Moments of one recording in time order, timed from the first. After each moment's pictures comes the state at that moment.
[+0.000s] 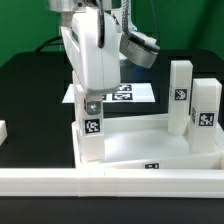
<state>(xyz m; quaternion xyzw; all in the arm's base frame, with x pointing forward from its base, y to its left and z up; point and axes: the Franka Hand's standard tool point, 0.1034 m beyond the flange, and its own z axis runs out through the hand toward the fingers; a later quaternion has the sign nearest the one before) 0.646 -0.060 0.107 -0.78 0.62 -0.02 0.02</state>
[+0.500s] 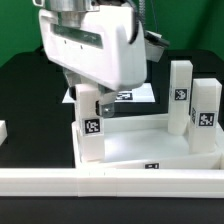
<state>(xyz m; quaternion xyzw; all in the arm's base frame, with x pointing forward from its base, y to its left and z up) 0.646 -0.060 0.108 -0.89 0.45 -0.03 0.02</state>
